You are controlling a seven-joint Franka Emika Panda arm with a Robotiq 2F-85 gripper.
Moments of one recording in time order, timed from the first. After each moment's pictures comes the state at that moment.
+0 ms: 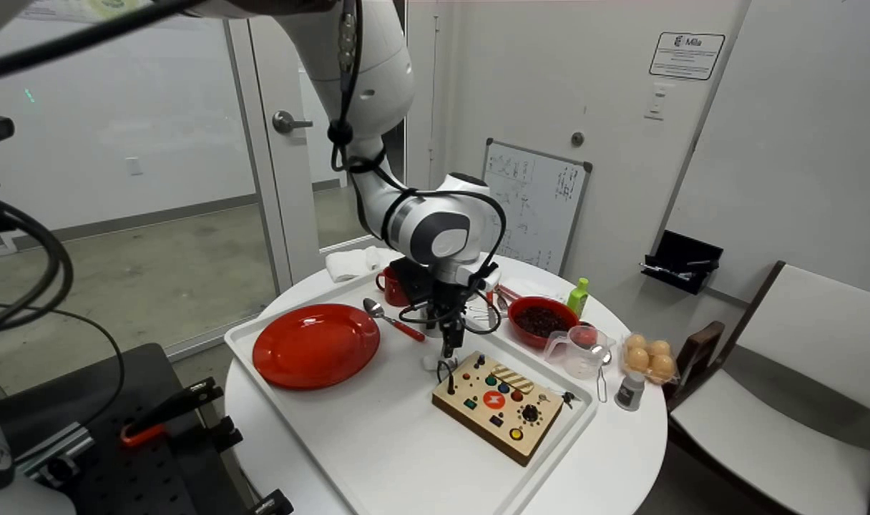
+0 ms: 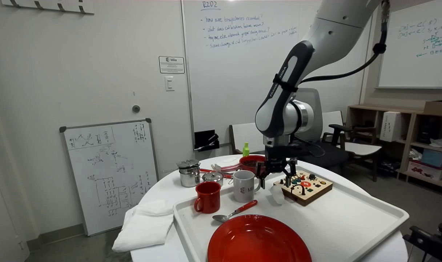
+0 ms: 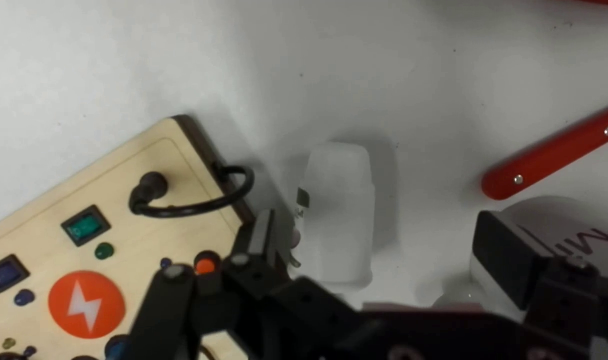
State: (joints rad) arm 0.07 0.91 -0.03 -1.80 0.10 2.62 0.38
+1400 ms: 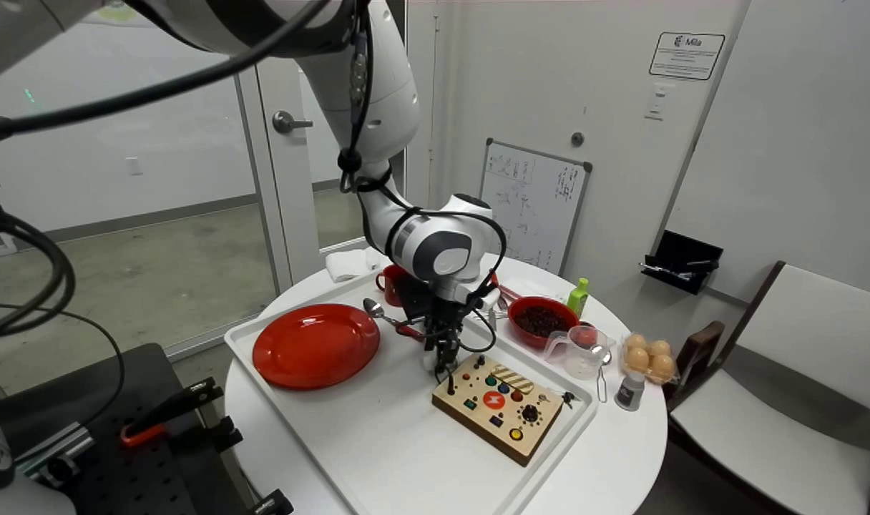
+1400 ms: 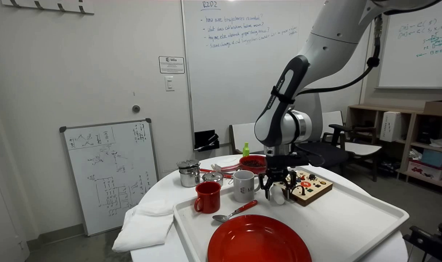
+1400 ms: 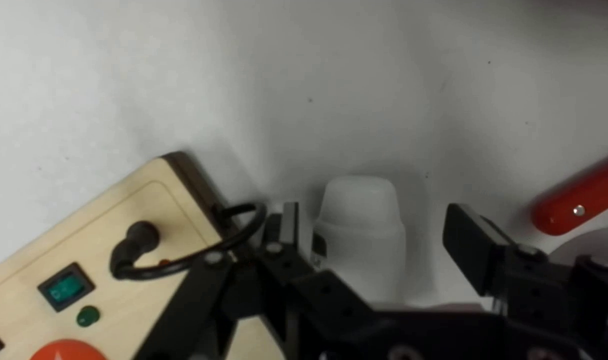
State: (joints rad) arm 0.07 0.99 -0.03 -1.73 0.13 2.58 0.41
